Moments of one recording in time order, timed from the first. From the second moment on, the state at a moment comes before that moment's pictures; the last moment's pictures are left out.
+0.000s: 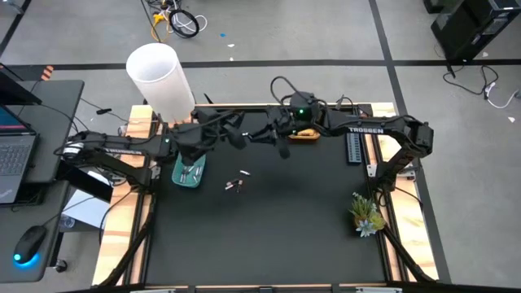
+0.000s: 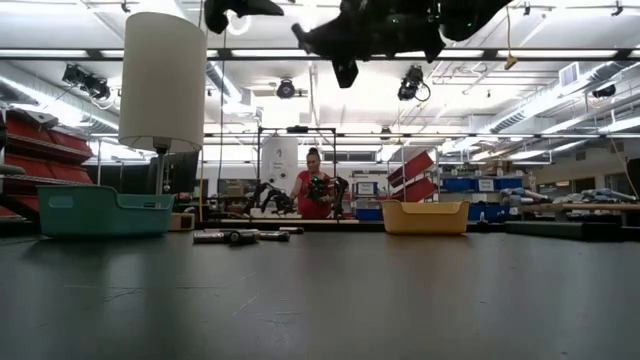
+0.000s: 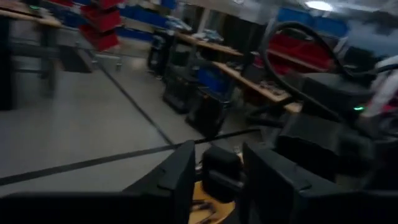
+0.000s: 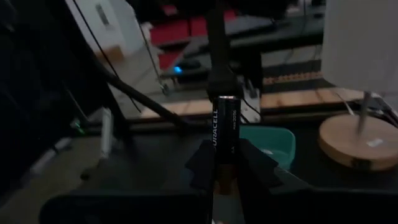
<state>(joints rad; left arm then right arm) -0.02 1.24 1.08 0.15 -0.84 -0.39 -0.35 1.62 1.20 0.22 -0.61 0.11</state>
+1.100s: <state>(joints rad) 0.03 1.35 1.08 0.37 -0.62 -0.19 -0.38 1.56 1.20 0.42 -0.56 0.18</state>
